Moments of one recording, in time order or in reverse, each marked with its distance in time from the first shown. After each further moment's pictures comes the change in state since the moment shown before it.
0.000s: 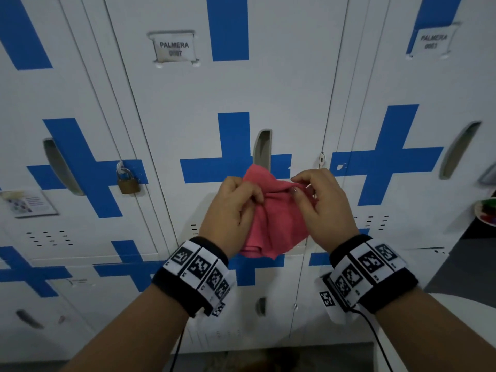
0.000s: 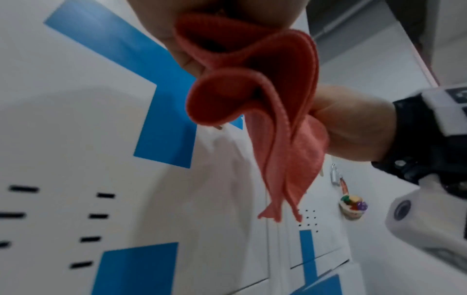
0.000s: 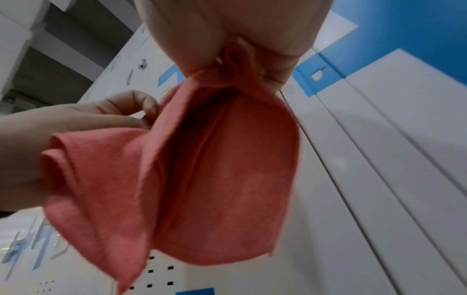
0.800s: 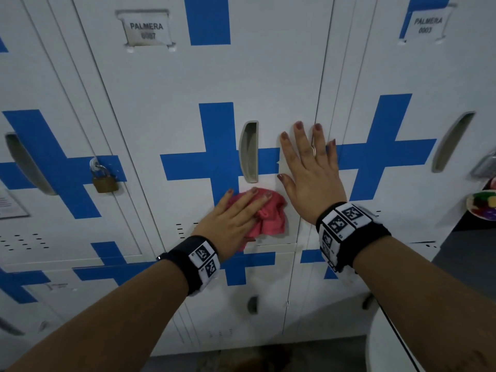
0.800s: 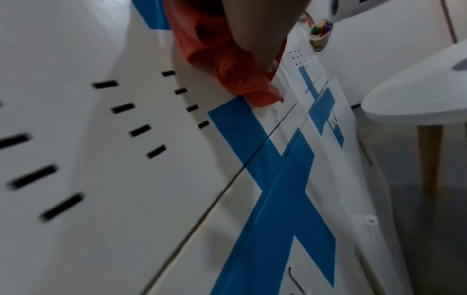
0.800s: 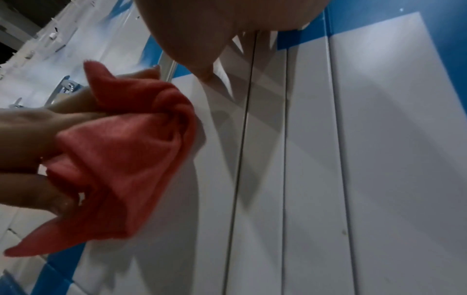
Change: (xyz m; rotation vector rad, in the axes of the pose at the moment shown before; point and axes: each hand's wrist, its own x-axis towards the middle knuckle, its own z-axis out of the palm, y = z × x) left_hand -0.014 -0.071 0.035 1.002 -0.546 0.520; right_hand 0.038 0.049 0.010 -0.769 -0.141 -0.199
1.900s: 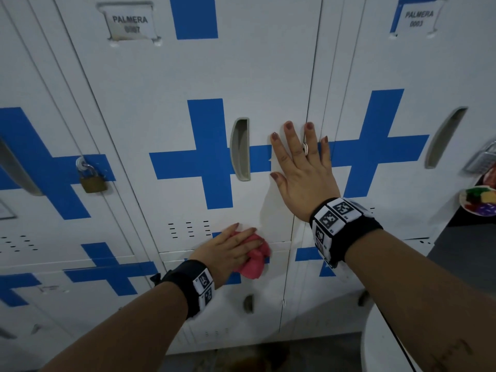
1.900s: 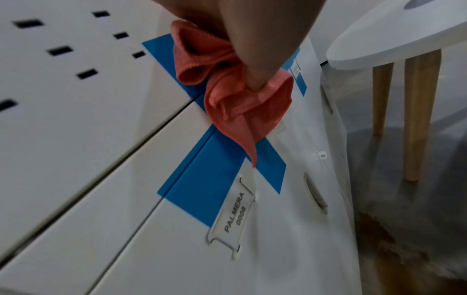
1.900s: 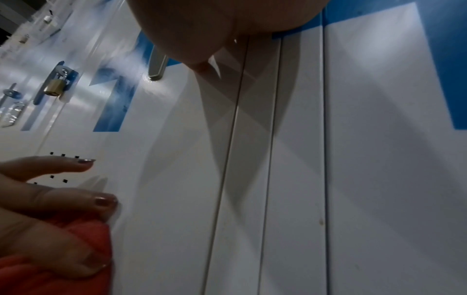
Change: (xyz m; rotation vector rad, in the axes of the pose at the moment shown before) left_hand -0.023 0.033 0.017 0.007 -0.487 0.225; right_hand 0.000 0.005 0.008 -0.068 0.018 -0.032
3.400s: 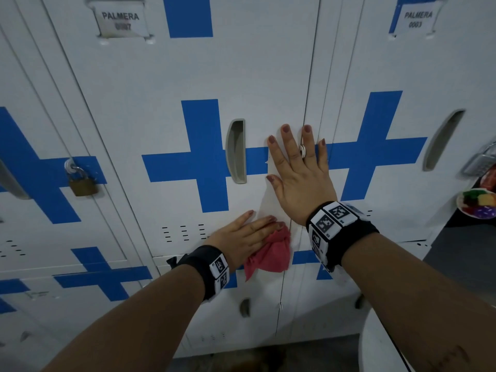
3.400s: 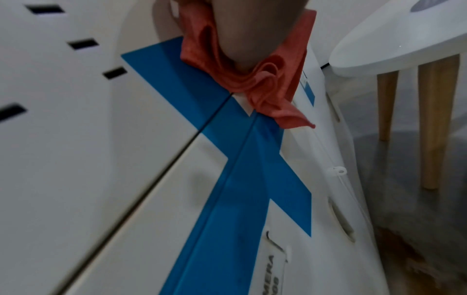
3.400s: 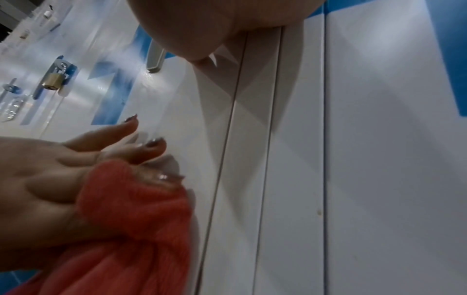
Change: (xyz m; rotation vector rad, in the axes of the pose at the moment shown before) left_hand 0.037 -0.010 -0.013 0.172 0.138 -0.046; right_hand 0.000 0.000 0.006 -0.017 0.039 -0.004
